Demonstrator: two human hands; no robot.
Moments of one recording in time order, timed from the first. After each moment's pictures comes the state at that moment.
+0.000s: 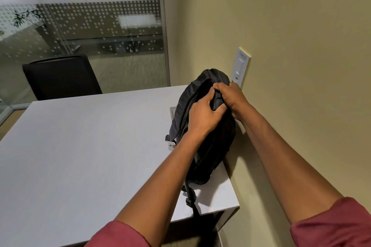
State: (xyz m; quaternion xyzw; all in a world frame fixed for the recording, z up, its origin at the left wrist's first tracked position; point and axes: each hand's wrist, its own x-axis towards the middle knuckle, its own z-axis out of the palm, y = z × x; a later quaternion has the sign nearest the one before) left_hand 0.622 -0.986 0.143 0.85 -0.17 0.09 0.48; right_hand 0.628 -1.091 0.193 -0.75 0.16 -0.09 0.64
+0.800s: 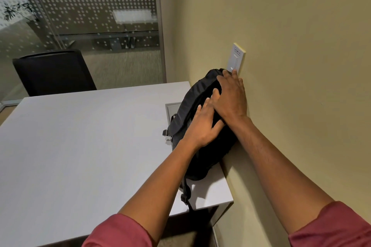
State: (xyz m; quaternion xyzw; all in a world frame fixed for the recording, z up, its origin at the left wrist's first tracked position) left_hand 0.613 -0.991 0.089 0.85 -0.32 0.02 0.42; right_hand 0.624 -1.105 0.154 -0.94 0.06 -0.29 0.18
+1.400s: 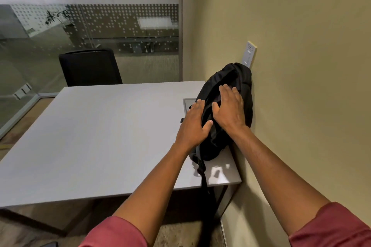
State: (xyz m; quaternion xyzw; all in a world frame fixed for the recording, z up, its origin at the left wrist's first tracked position) left_hand 0.514 -0.893 0.084 0.89 -0.21 0.08 0.39; right_hand 0.521 -1.035 0.132 -0.95 0.04 -0.22 0.20
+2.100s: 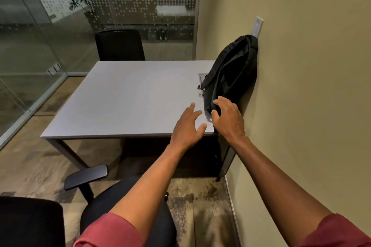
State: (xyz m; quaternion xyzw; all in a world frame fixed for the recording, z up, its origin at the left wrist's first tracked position) left_hand 0.233 -0.765 0.061 0.92 -0.15 0.05 0.37; right_hand 0.229 -0.922 0.103 -0.94 0.01 -0.19 0.27
